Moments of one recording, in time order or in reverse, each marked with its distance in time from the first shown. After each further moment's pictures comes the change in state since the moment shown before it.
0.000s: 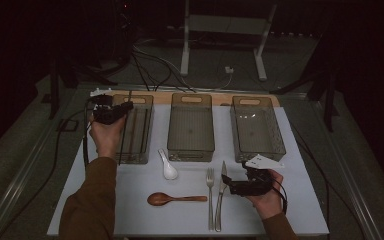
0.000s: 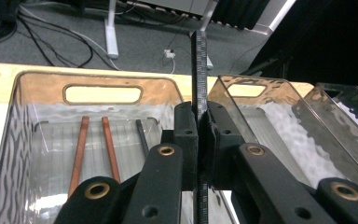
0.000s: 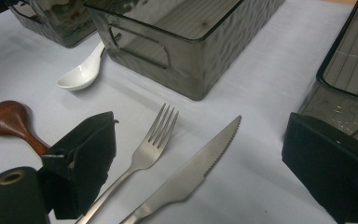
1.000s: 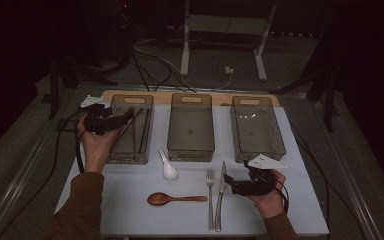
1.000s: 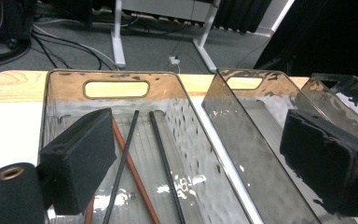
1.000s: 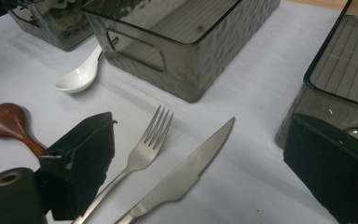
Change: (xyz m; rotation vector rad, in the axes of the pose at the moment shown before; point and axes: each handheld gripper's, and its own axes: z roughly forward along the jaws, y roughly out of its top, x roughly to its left) left arm -0.007 -0.017 -0.044 -0.043 0.030 0.072; right arm -0.003 0.000 -0.004 -0.013 -0.005 0.003
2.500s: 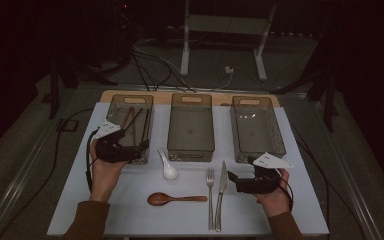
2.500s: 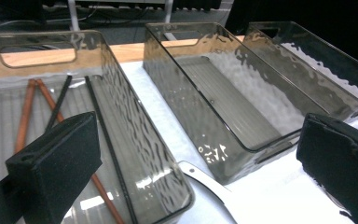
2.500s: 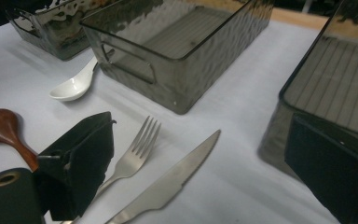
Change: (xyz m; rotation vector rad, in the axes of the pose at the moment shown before) left arm -0.060 -0.053 -0.027 0.057 -0.130 0.143; right arm -0.012 0.001 -0.007 -0.062 -0.006 -0.039
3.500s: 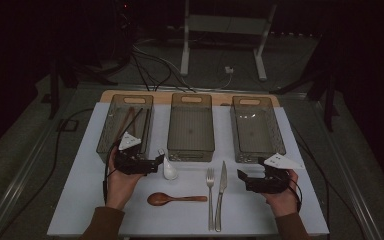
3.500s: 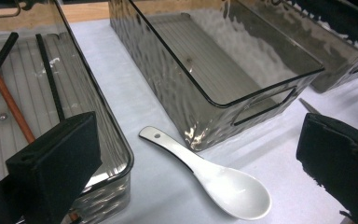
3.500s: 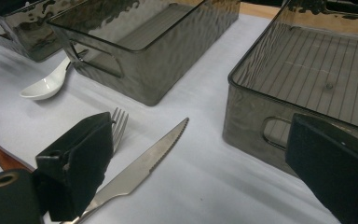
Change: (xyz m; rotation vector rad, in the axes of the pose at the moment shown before) left arm -0.034 -0.027 0.027 0.110 -0.015 0.032; right arm -0.020 -0.010 -0.011 -0.001 -0.050 0.046
